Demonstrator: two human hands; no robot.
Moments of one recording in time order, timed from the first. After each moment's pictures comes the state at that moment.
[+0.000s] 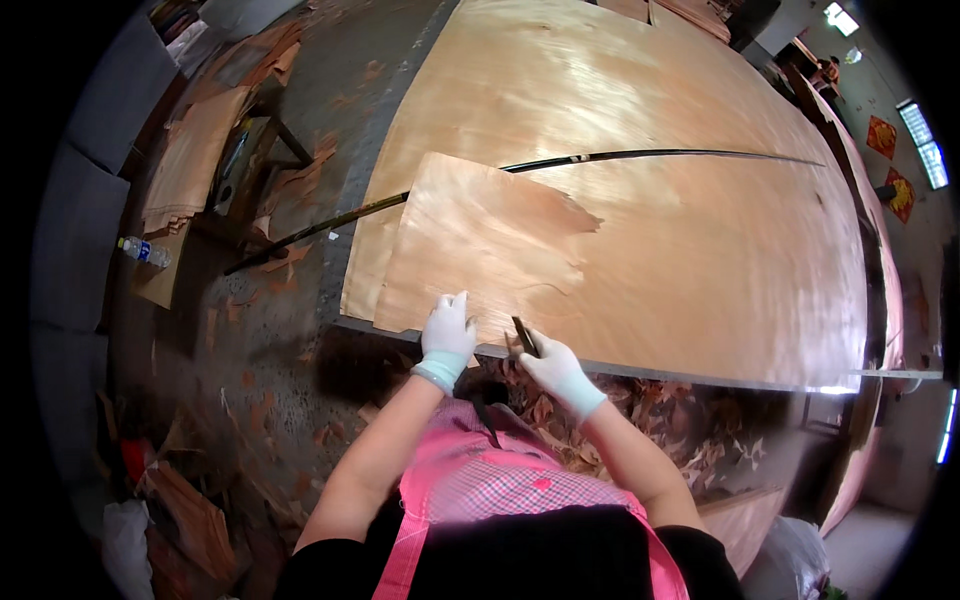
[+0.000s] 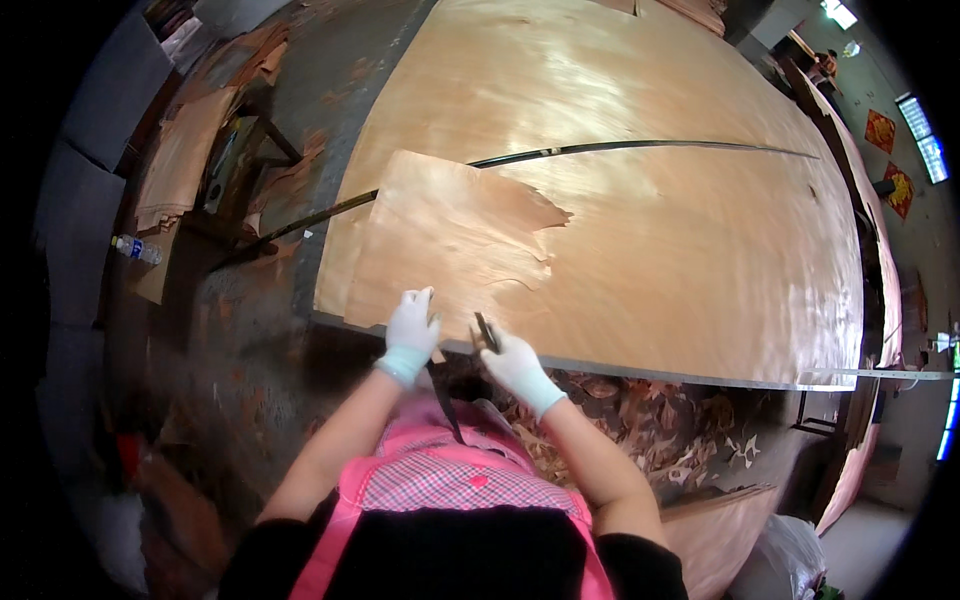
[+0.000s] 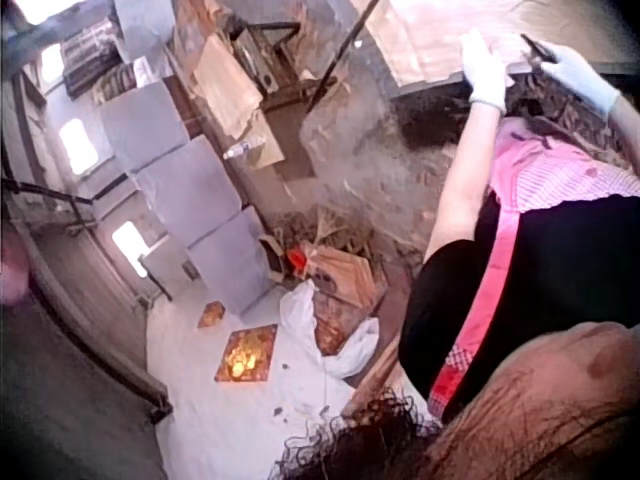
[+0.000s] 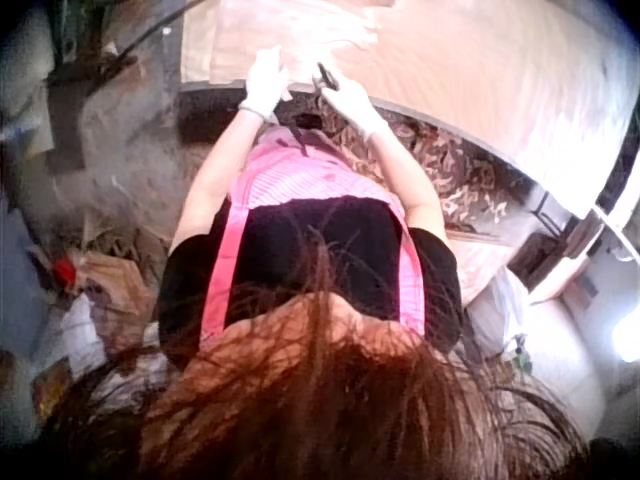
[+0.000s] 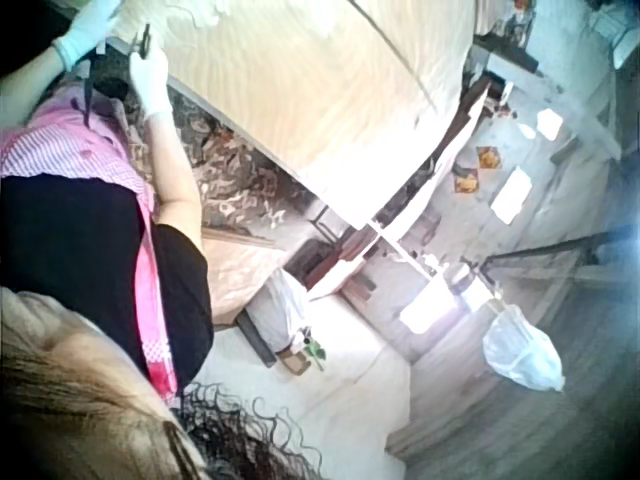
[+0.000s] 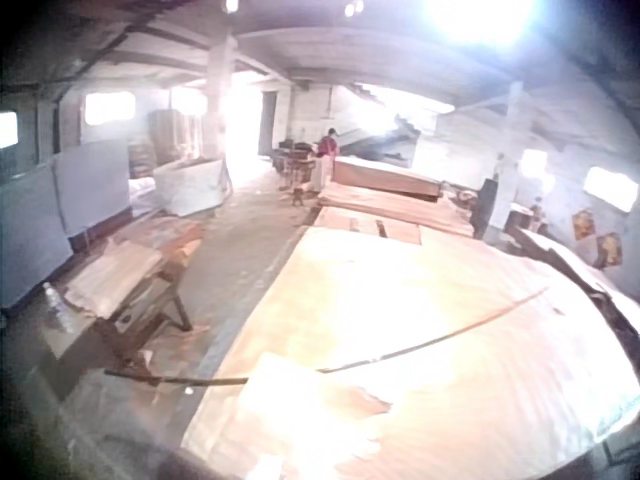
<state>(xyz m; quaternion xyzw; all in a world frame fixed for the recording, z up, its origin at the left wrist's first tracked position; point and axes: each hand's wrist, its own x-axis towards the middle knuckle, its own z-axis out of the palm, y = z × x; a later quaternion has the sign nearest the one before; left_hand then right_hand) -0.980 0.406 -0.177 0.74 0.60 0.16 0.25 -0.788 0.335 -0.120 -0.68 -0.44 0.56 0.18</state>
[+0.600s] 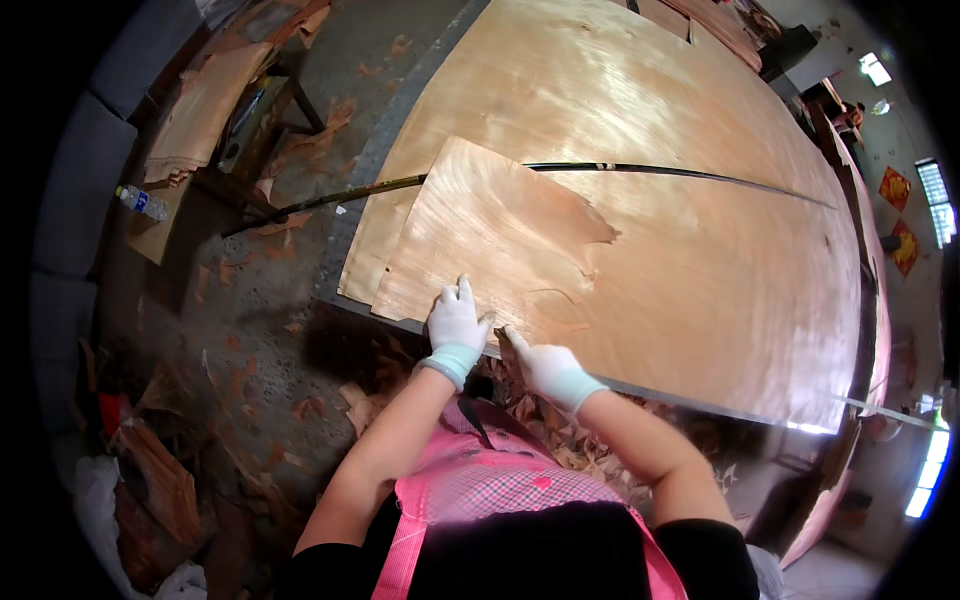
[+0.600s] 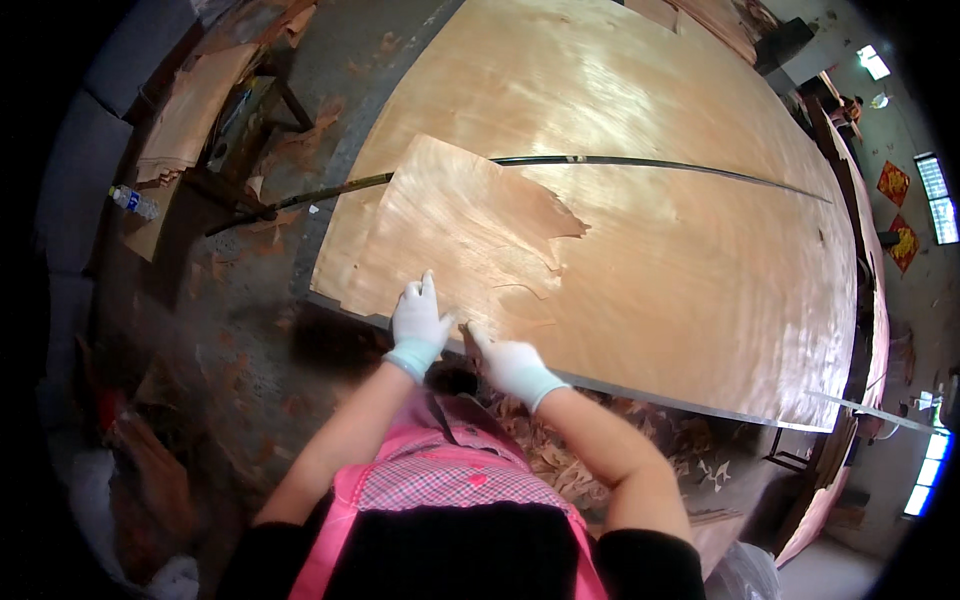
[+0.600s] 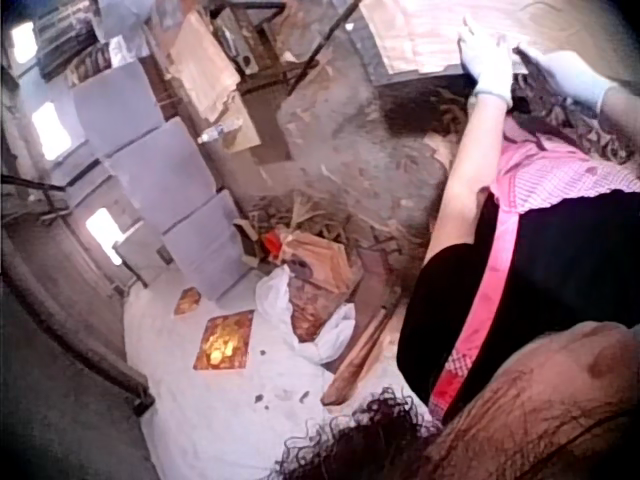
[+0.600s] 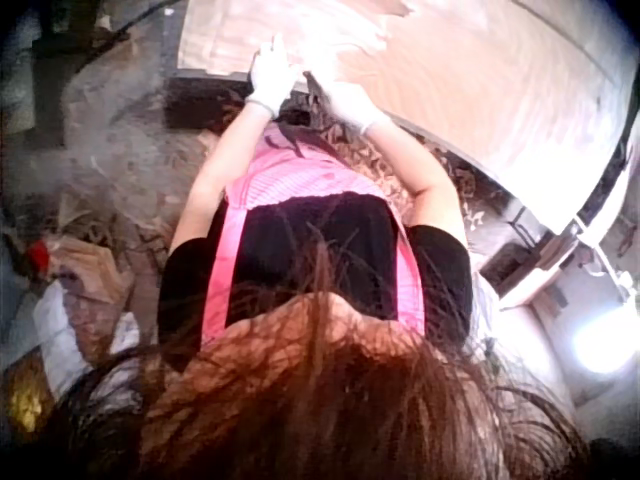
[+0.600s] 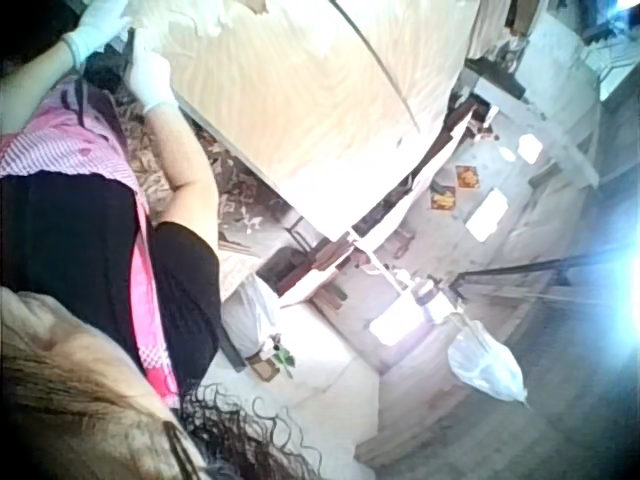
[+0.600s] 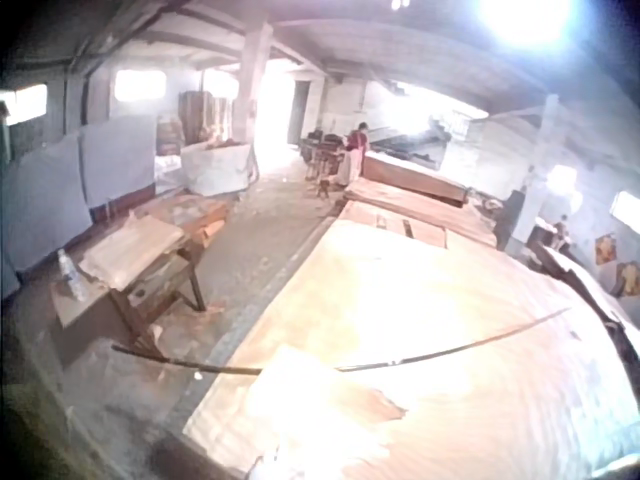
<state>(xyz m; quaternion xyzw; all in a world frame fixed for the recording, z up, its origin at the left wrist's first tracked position) -0.961 0.410 -0.180 0.70 0.67 0.11 0.22 -0.780 0.358 -0.134 -0.56 -0.75 0.34 -0.07</state>
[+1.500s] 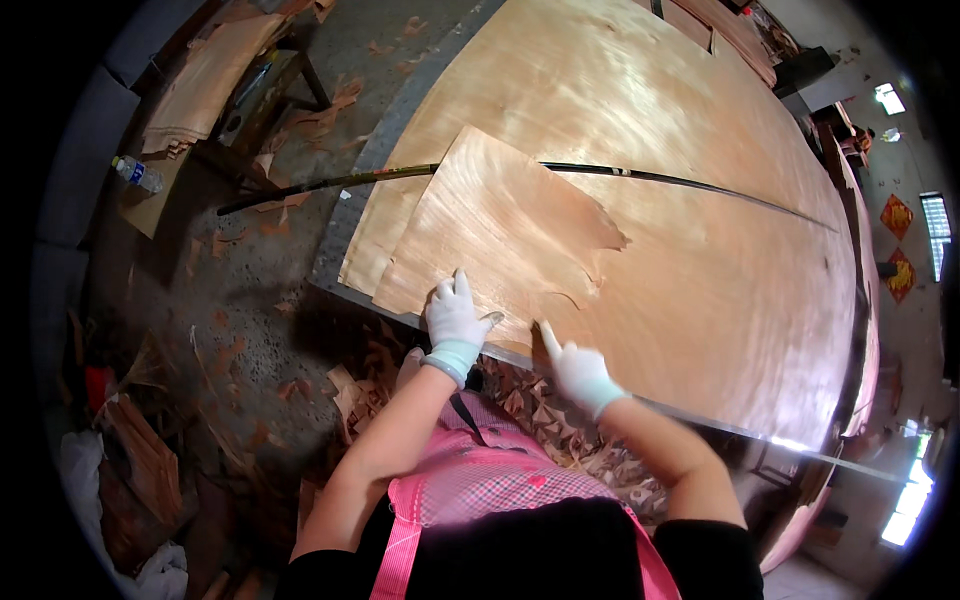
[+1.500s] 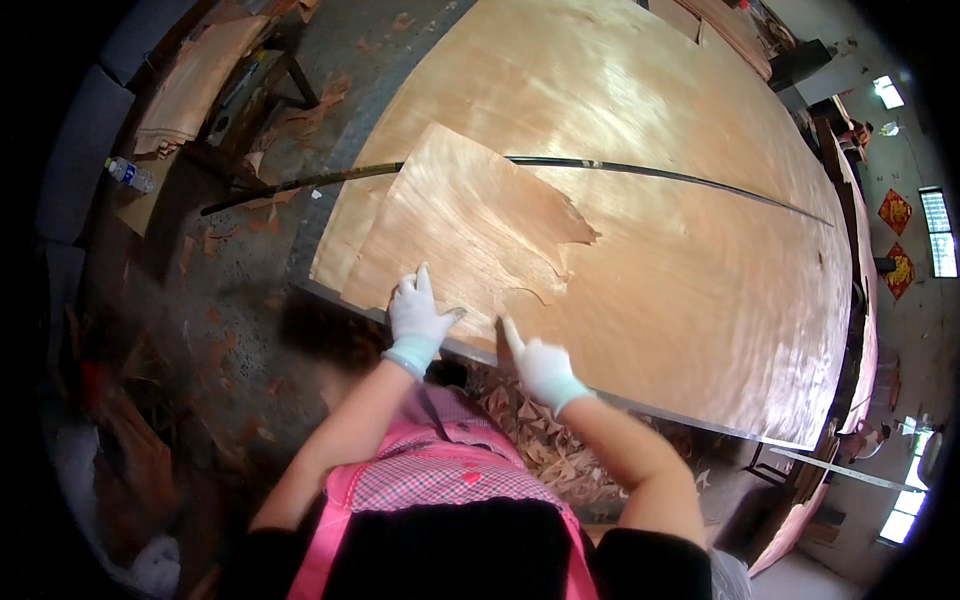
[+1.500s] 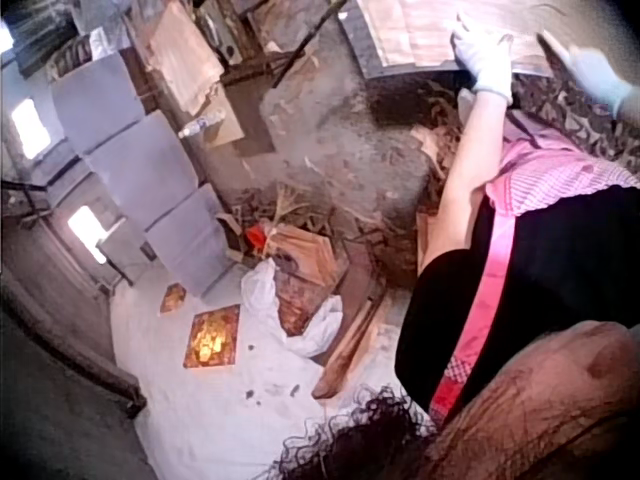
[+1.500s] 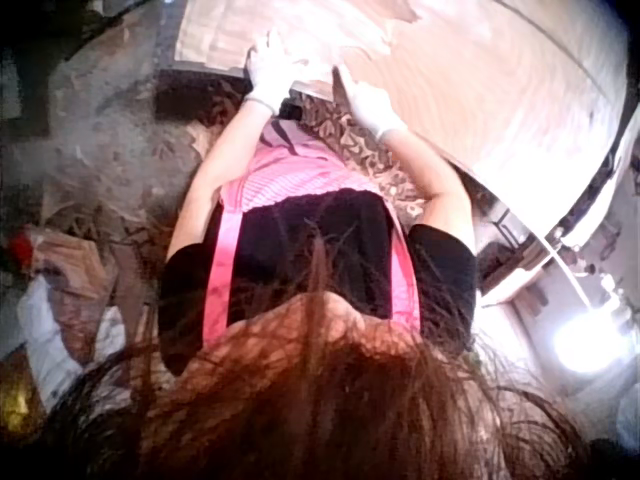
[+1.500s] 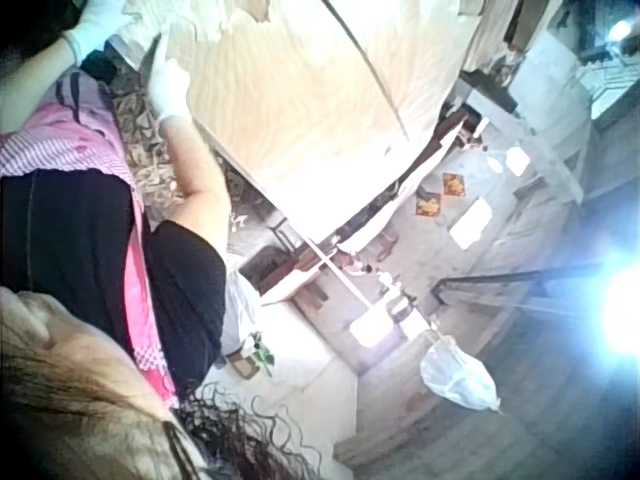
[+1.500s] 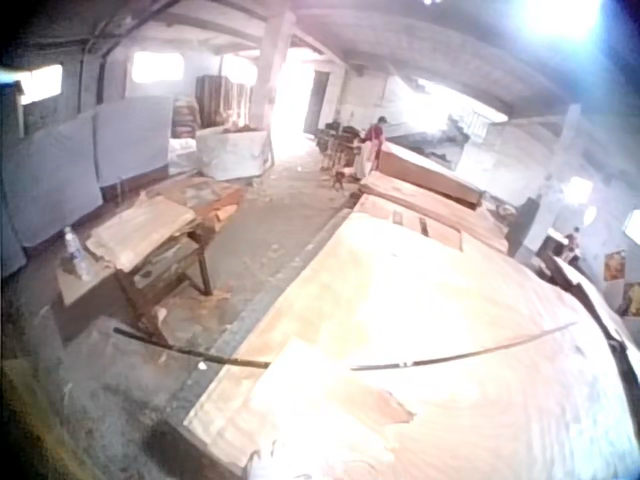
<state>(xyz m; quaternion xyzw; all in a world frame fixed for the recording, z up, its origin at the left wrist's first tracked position) -0.963 0.414 -0.175 0.65 0.72 0.11 0.23 -0.744 0.355 -0.130 -0.57 -0.76 0.22 -0.23</state>
